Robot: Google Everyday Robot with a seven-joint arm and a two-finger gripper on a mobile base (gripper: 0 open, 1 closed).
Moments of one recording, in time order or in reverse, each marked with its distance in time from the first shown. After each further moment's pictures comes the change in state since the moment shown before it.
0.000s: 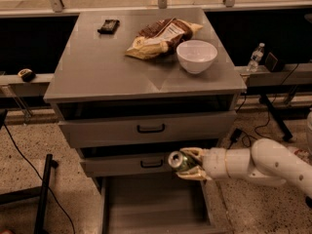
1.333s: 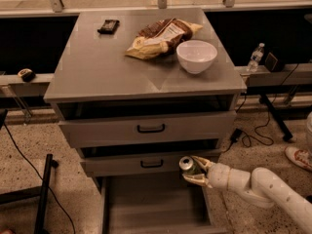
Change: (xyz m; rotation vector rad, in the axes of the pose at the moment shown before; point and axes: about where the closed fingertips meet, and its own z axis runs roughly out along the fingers) arm 0.130 -0.013 0.030 0.195 -0.188 0.132
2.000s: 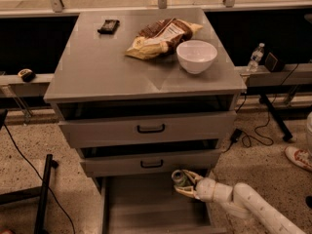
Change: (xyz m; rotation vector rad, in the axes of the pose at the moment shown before) arm 0.118 0.026 0.057 0.020 -0.040 0.067
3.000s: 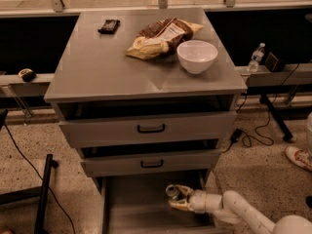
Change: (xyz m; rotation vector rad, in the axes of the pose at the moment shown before) arm 0.093 0.048 0.031 -0.135 0.019 0.169
